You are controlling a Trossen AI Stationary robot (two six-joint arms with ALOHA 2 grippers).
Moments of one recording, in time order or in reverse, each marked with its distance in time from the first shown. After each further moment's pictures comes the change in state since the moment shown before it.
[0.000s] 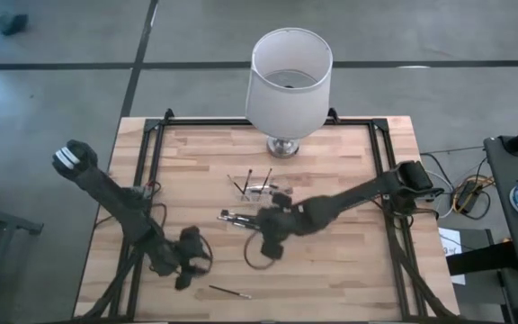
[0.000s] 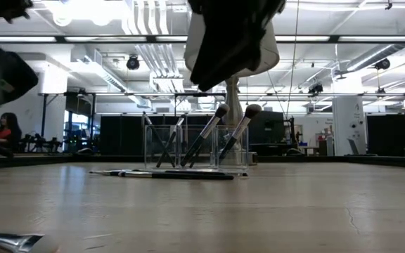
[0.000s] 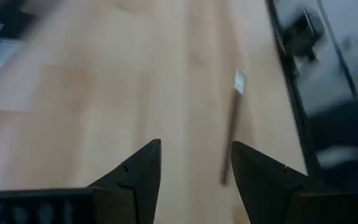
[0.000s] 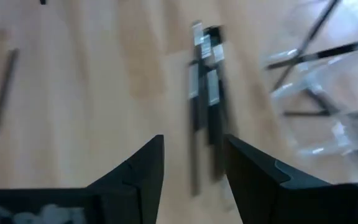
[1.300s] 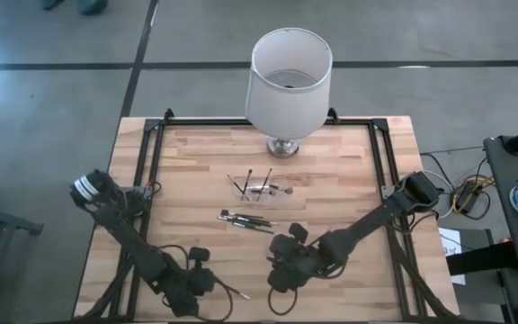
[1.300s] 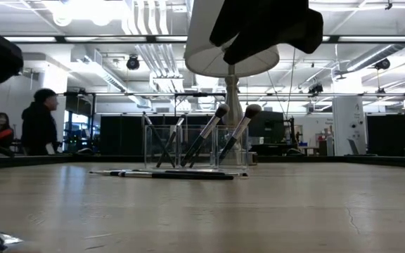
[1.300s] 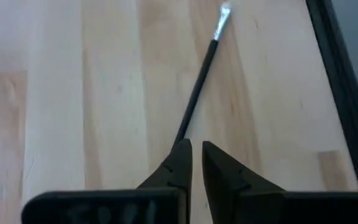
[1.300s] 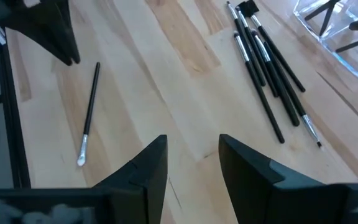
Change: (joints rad) left arm -0.080 0.403 0.413 -0.337 -0.004 0.114; right arm 0.269 0.013 -0.010 0.020 0.216 0.475
